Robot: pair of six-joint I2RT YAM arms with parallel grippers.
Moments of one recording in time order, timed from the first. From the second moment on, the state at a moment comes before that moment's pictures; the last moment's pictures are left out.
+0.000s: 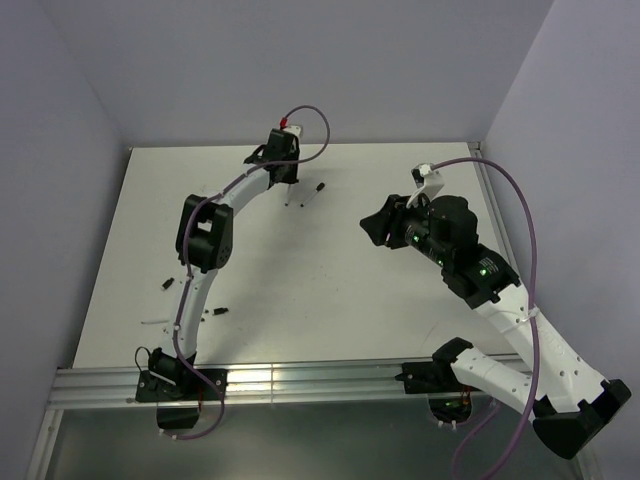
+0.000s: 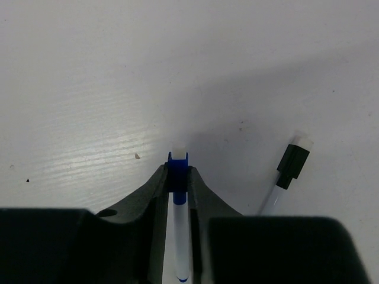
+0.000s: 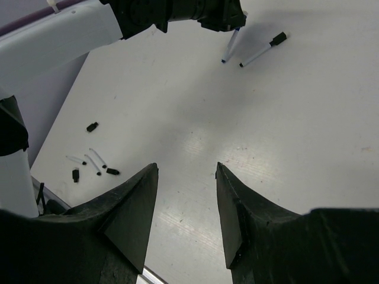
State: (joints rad) left arm -0.42 2.47 2.12 -0.34 -0.08 -0.16; right arm 0.54 0.86 0.99 -0.42 -0.05 0.46
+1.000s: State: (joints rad) left arm -0.42 1.96 1.69 -0.23 -0.30 -0.39; right arm 0.53 0.86 0.99 -0.42 -0.07 0.46
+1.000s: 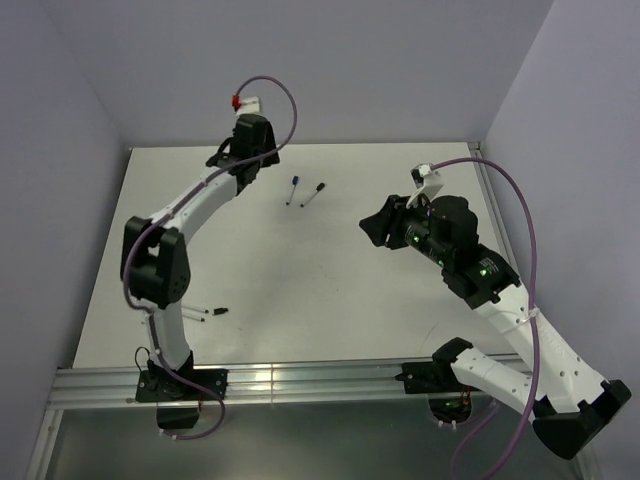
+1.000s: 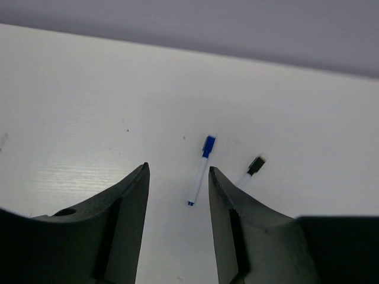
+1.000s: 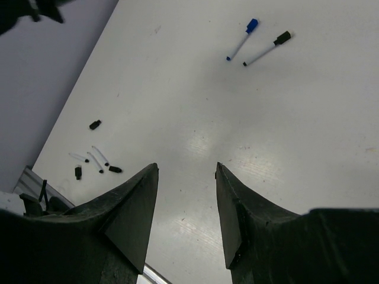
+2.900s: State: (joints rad) left arm -0.09 1.14 0.56 -0.71 -0.51 -1.38; right arm 0.53 0.91 0.86 -0.34 -0.30 0.48
